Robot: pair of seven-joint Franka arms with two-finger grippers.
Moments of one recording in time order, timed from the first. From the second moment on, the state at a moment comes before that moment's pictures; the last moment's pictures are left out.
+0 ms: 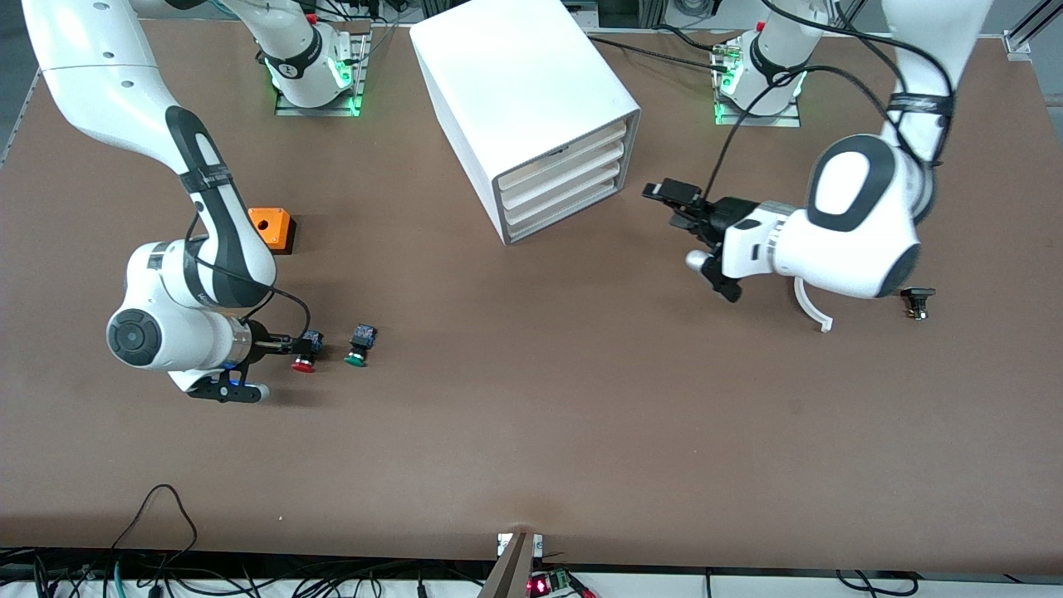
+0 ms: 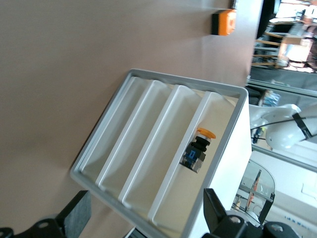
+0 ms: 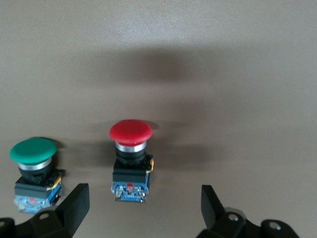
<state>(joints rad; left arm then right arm) -0.06 0.33 -0.21 -1.83 -0.83 1.60 0.43 -0.01 0.70 0.11 -1.55 -0.02 2.06 0.19</state>
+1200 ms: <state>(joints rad) -0.06 0.32 -0.35 -2.21 -1.04 1.88 0.86 0.01 0.74 0.12 -1.60 0.01 2.16 0.20</state>
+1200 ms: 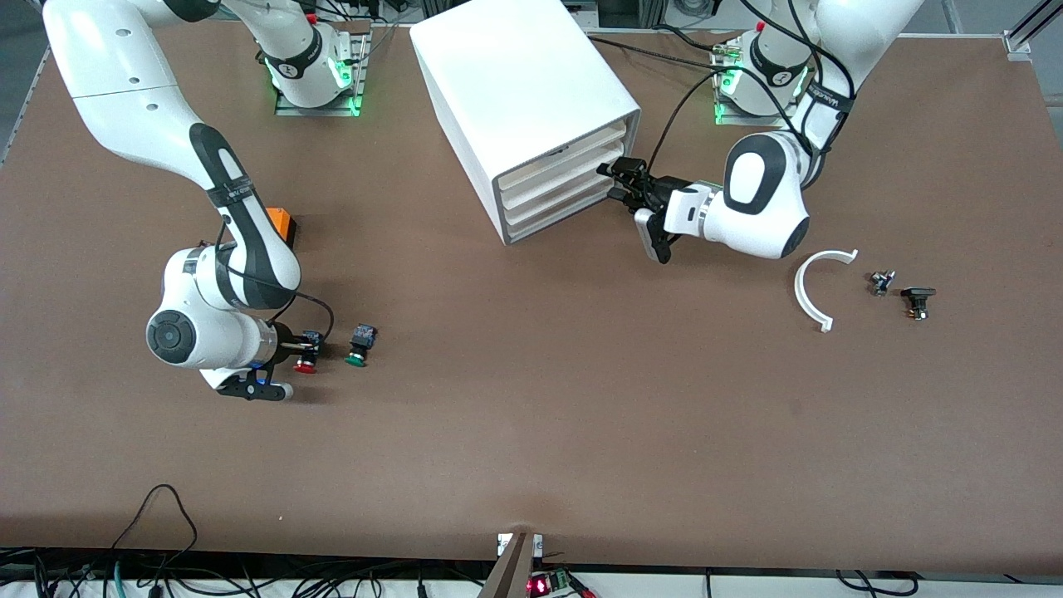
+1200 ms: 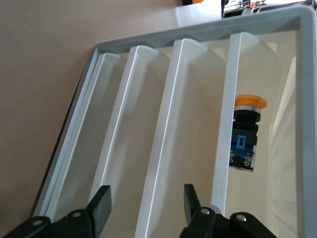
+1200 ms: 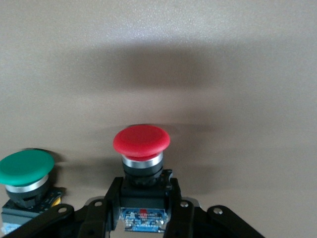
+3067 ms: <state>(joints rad) 0.02 0.34 -0.45 -2.25 -1.09 2.00 1.03 0.31 0.69 0.13 -1.19 0.01 1.73 1.19</state>
